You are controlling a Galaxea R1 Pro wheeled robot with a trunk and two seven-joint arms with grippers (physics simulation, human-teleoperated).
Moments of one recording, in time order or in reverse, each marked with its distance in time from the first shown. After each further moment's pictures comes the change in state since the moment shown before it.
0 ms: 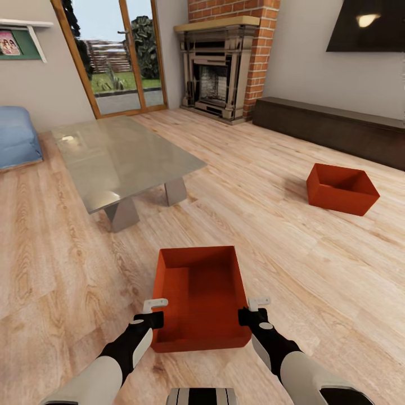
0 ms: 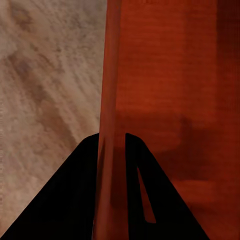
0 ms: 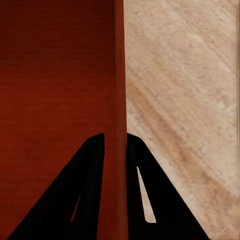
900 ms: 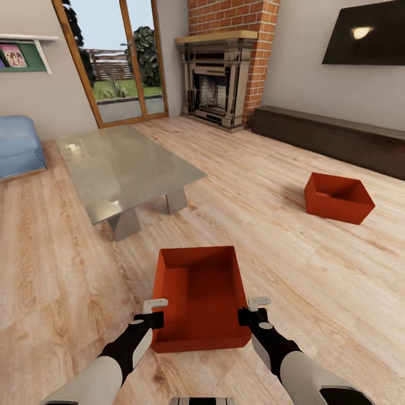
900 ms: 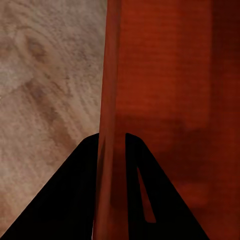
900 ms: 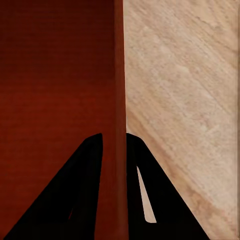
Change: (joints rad) left arm 0.000 0.000 0.000 0.001 0.003 -0.001 0.000; right arm 0.000 0.000 0.007 -0.001 -0.003 0.002 -0.004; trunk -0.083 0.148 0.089
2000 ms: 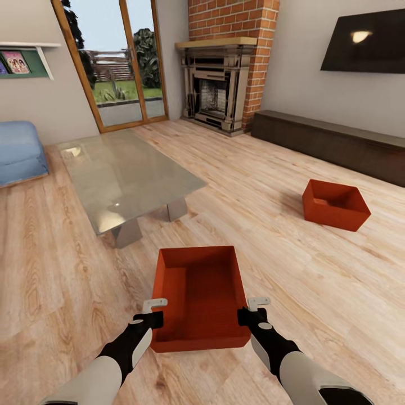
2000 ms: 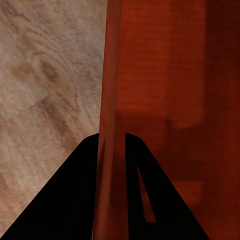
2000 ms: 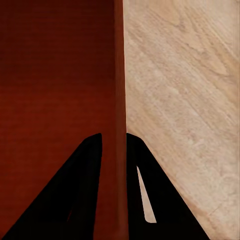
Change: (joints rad) left arm 0.000 0.003 -0.001 -0.002 0.000 0.000 -0.001; right arm 0.000 0.003 -0.002 0.001 0.000 -0.005 -0.003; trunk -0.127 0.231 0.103
